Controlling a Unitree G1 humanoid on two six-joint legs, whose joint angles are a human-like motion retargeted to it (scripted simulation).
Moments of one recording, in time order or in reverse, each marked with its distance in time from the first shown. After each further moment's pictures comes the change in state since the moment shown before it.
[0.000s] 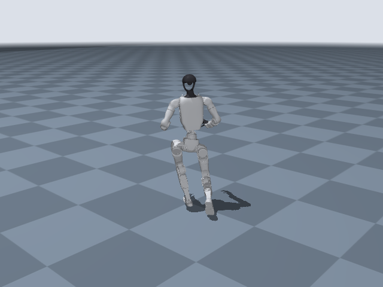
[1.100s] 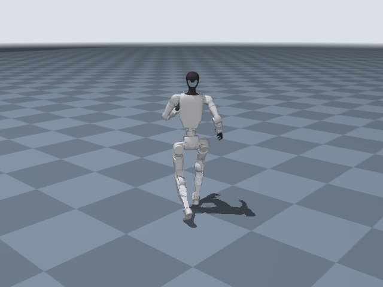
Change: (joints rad) left arm -0.416 -0.073 -0.152 -0.123 0.007 -0.075 0.038; right arm 0.340 -0.050 -0.118 0.182 0.136 -0.033 0.017; waist -0.190 0.296 -0.117; left_leg 0.512 0.299 -0.125 -0.069 0.450 -0.334; right_leg -0.593 0.357 -0.098 -0.638 -0.167 -0.115
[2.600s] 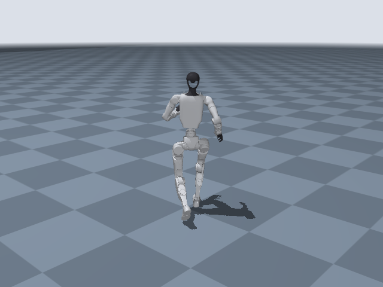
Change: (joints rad) left arm 0.046 -0.016 -0.013 -0.031 -0.053 0.024 -0.009; right arm 0.040 0.010 0.003 -0.002 0.054 0.000 0.011; waist 0.005 0.000 0.008; left_leg 0.008 0.003 0.004 0.095 0.025 0.015; right_leg 0.027 0.001 0.010 0.089 -0.031 -0.026
